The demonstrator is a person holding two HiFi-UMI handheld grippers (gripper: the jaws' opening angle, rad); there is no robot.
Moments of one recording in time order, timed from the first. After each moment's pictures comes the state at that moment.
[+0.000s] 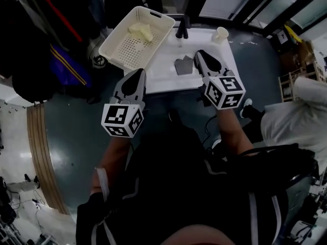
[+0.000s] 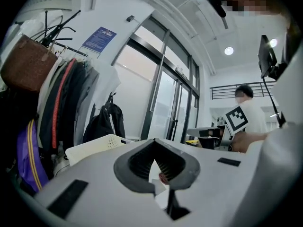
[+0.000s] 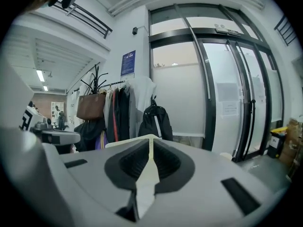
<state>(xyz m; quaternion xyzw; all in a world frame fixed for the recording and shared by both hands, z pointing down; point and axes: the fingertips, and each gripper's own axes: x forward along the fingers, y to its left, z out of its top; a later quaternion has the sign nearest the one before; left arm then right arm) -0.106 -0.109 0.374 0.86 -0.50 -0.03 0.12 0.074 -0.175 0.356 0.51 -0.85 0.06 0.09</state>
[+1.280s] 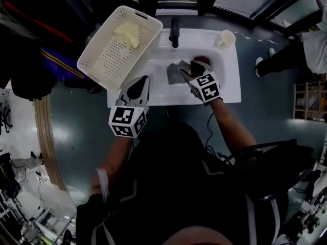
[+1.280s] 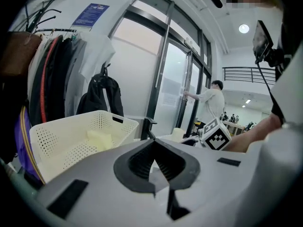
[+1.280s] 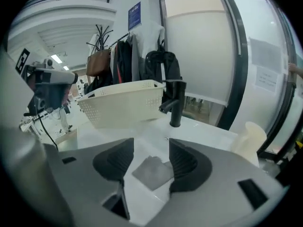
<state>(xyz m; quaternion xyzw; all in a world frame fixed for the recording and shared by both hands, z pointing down) 0.015 -0.219 0.459 0.82 -0.54 0.08 0.18 0.151 -0.301 0.575 0.34 -0.88 0.13 0.31</state>
